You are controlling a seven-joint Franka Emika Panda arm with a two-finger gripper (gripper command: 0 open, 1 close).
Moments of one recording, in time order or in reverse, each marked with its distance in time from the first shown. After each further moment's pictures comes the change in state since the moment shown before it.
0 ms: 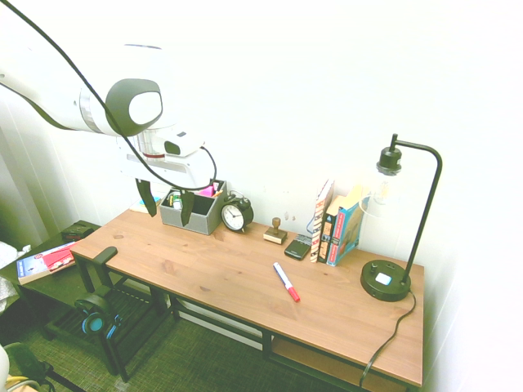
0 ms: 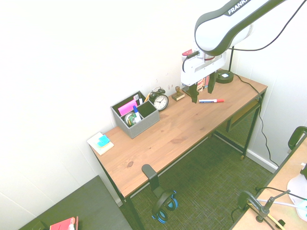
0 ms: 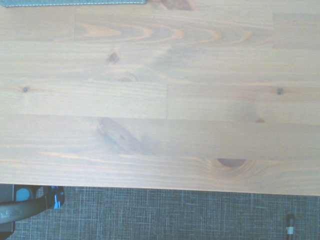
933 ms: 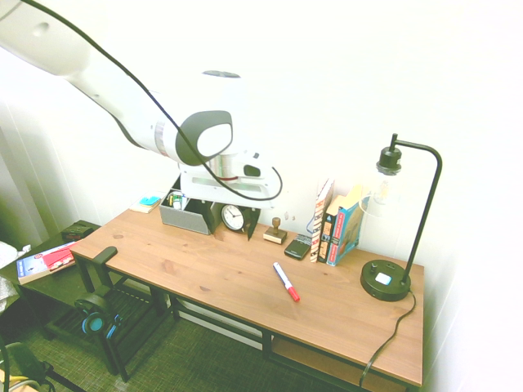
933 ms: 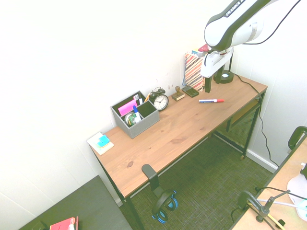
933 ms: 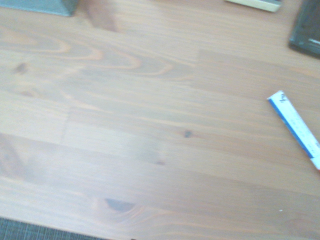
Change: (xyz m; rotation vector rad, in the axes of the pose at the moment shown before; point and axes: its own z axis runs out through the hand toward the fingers) arm 0.138 0.078 0.042 0.042 0.054 -0.084
